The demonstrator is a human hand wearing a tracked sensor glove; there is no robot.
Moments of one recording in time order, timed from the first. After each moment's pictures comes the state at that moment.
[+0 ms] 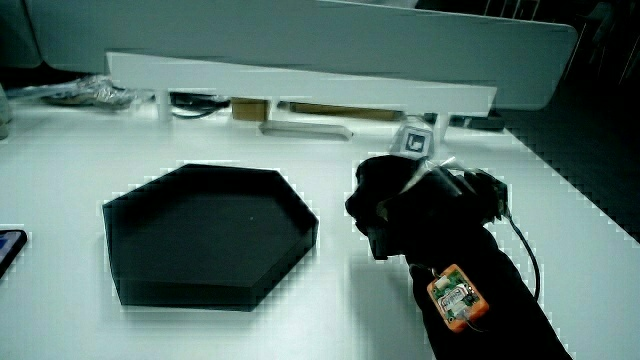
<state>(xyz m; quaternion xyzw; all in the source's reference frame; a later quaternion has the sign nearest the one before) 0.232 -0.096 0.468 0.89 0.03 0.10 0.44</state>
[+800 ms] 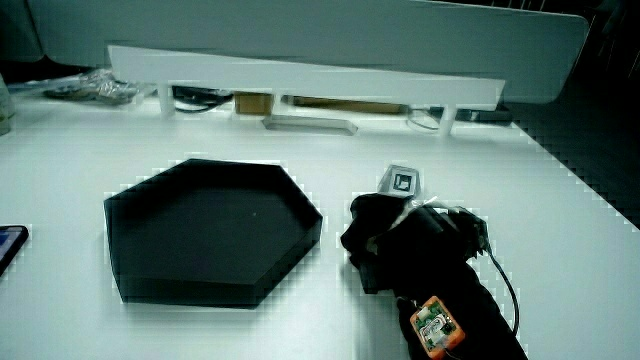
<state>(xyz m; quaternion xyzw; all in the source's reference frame) 0.225 -0.067 0.514 0.89 0.05 0.05 0.46</state>
